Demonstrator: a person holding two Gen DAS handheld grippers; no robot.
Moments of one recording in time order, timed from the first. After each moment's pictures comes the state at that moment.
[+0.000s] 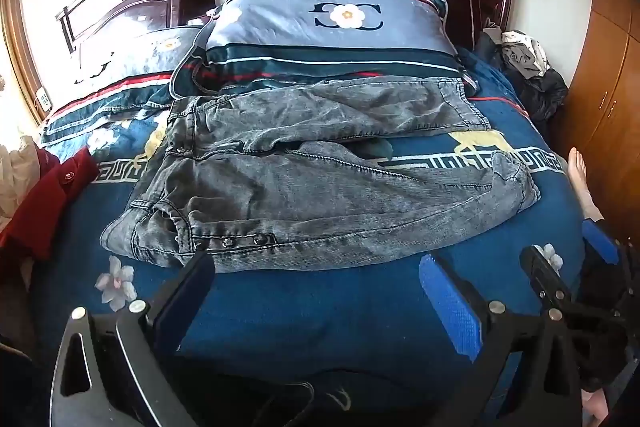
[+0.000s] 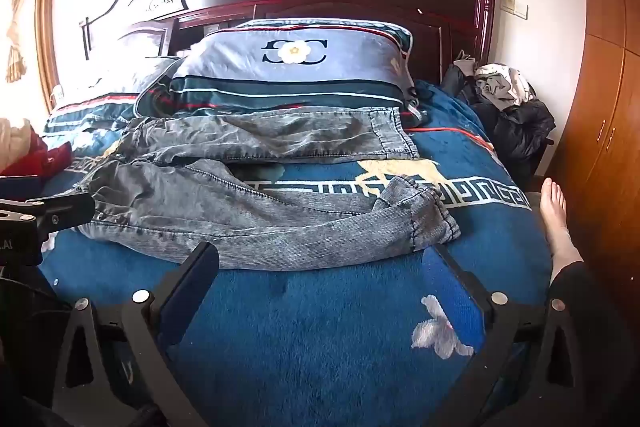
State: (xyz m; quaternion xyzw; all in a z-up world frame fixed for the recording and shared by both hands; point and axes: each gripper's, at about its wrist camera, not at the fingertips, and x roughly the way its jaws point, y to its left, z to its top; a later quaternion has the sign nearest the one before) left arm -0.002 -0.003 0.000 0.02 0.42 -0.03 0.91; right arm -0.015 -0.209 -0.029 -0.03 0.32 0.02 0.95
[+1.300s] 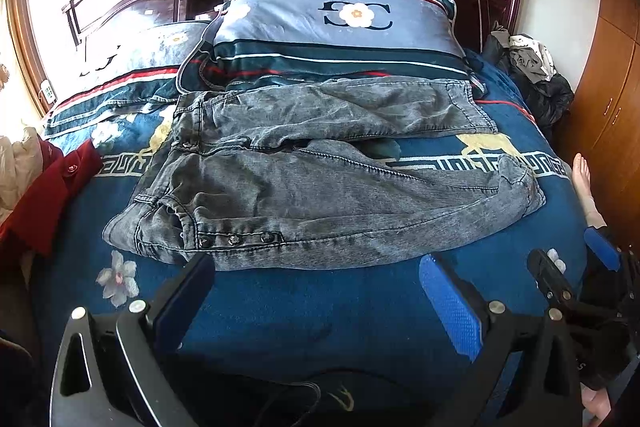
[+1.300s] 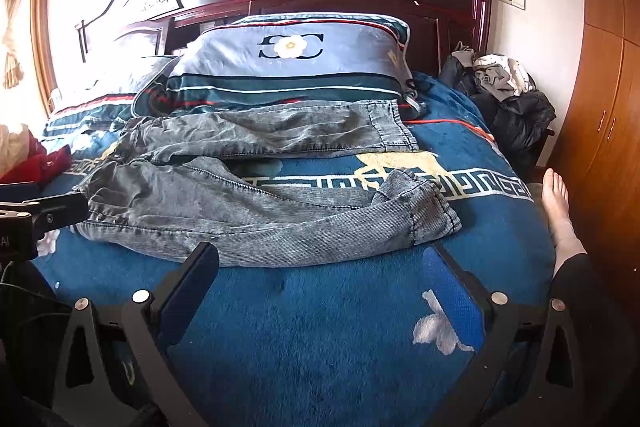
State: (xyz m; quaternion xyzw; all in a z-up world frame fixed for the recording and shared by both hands) left arm 0.000 0.002 -0.003 0.01 0.42 -0.02 0.91; right arm -0.013 -0.213 -0.032 -0.02 0.33 0.02 0.94
